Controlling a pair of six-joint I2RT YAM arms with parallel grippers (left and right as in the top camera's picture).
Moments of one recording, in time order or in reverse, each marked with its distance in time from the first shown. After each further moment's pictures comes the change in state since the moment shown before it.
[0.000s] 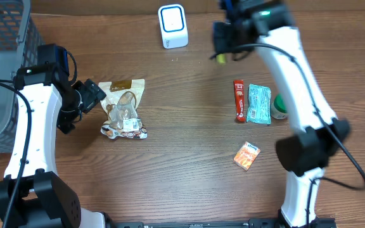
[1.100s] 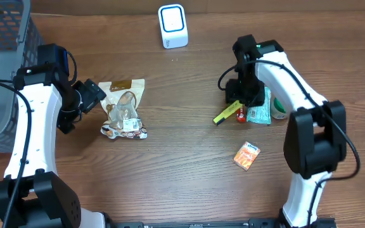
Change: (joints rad) left arm 0.000 0.000 0.000 0.000 0.000 0.000; right arm -0.052 -0.055 -0.658 0.140 0.014 0.043
